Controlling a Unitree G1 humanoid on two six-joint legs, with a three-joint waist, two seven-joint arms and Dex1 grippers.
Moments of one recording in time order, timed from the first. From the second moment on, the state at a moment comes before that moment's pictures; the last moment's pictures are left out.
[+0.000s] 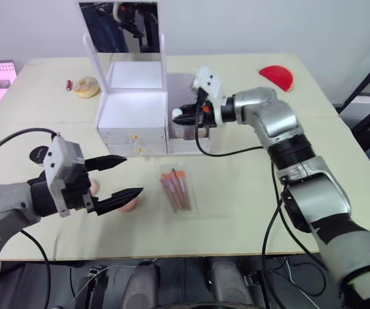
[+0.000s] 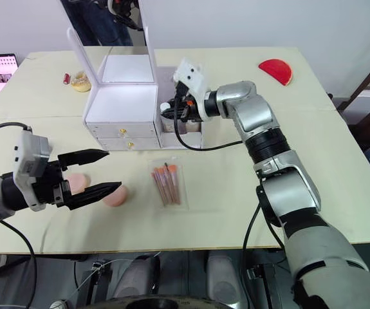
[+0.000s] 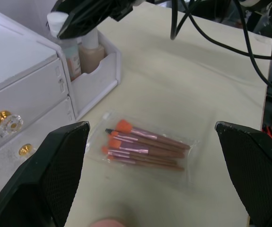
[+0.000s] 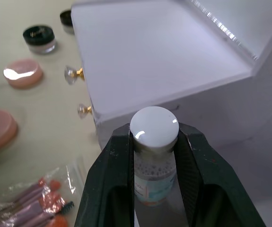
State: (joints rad) left arm 0.06 0.91 0.44 -0.68 -0.95 0.73 -0.79; right arm -1.15 -0.36 0.30 0.59 0.17 0.43 1.06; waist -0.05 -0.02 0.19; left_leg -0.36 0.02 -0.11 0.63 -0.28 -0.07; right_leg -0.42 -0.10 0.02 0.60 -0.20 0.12
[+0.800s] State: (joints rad) left arm 0.07 0.91 0.45 -0.68 -0.97 0.73 -0.77; right arm -1.16 -0.33 0.28 0.66 0.08 0.35 1.09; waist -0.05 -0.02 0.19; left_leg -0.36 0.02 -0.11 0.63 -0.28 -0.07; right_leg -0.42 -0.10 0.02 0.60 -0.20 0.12
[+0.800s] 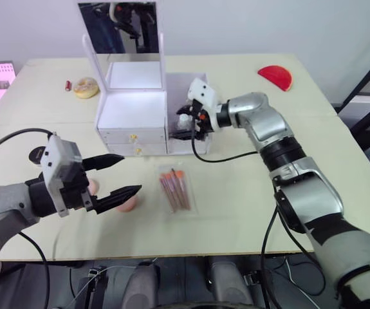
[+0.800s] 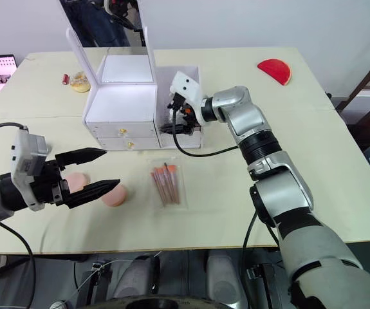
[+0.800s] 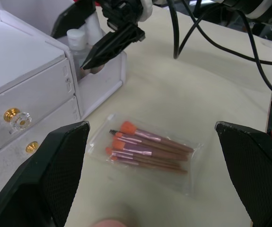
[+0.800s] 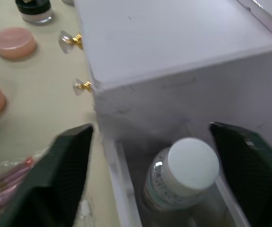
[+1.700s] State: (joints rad) left arm 0.29 0.99 0.92 0.37 -0.52 0.29 -1.02; right arm -0.25 -0.97 -0.49 0.04 0.34 0.60 1.11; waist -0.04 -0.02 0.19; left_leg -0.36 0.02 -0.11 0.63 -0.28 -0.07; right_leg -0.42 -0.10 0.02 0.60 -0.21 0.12
